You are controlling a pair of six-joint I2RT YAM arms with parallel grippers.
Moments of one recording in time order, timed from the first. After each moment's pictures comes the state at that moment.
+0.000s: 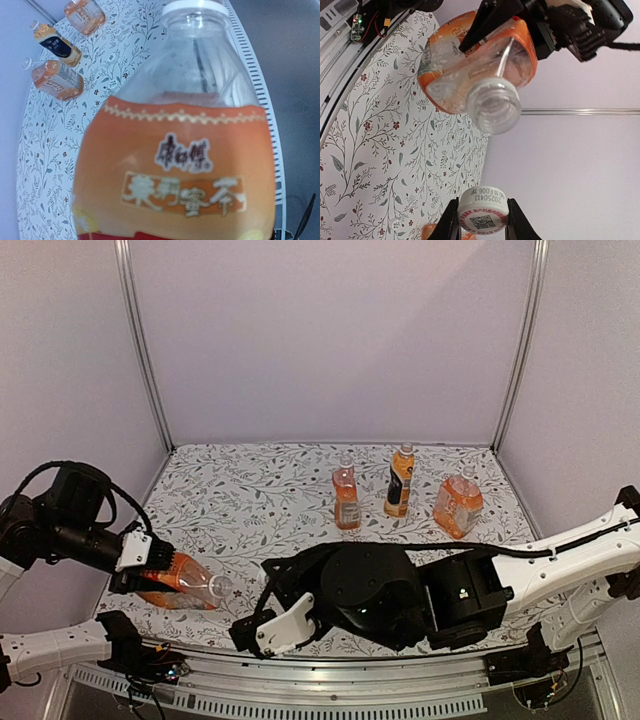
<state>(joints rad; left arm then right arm) -0.68 0.67 1.00 -1.23 0.46 0.92 1.65 1.65 1.38 -0.13 0.62 -1.17</state>
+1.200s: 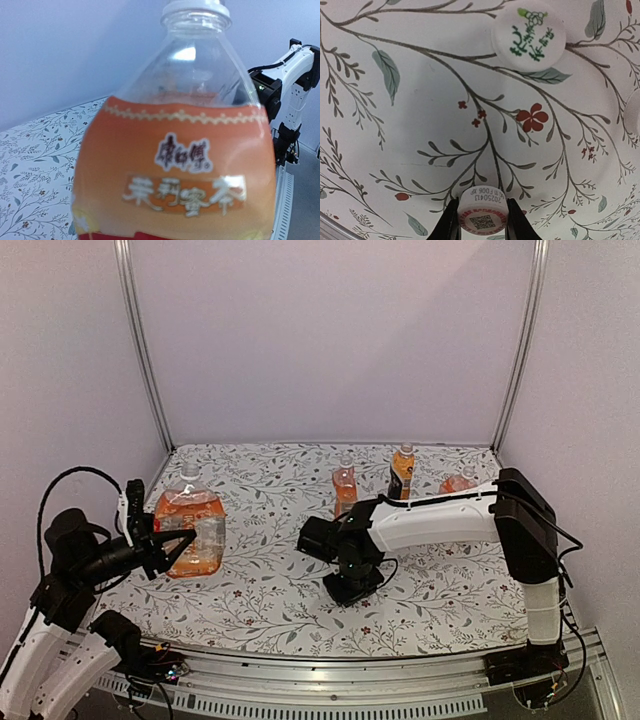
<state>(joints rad) -0.37 0.25 0.39 -0.26 0.52 -0.11 1.14 2.11 1.56 -0.96 0.10 0.60</state>
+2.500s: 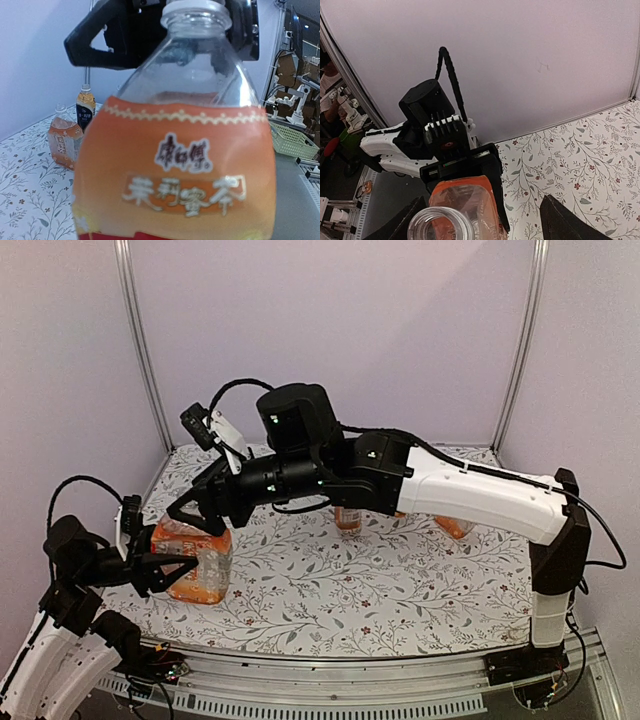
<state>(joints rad) -0.34 0.21 0.30 -0.01 0.96 -0.21 1.28 2.01 2.07 -0.30 -0.28 0.19</state>
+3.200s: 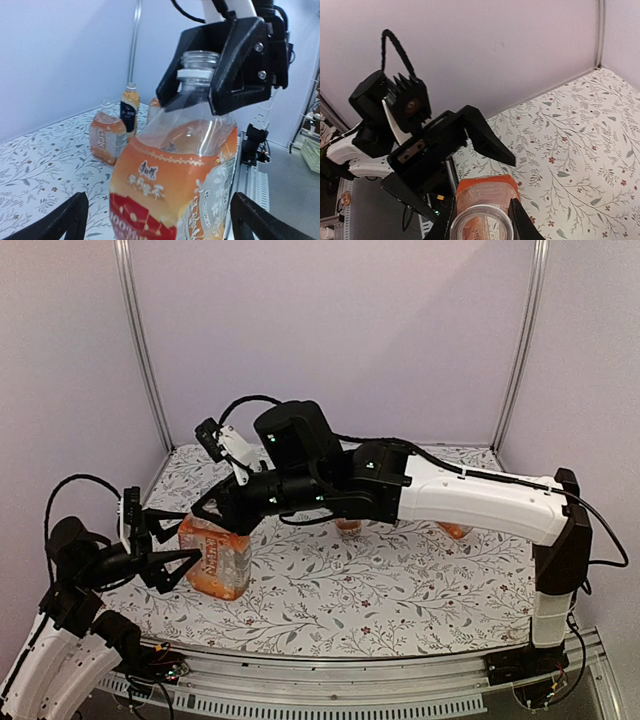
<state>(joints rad) -0.33 0.20 0.30 -0.05 0.79 -0.20 1.28 2.01 2.01 -0.33 -0.16 0.26</state>
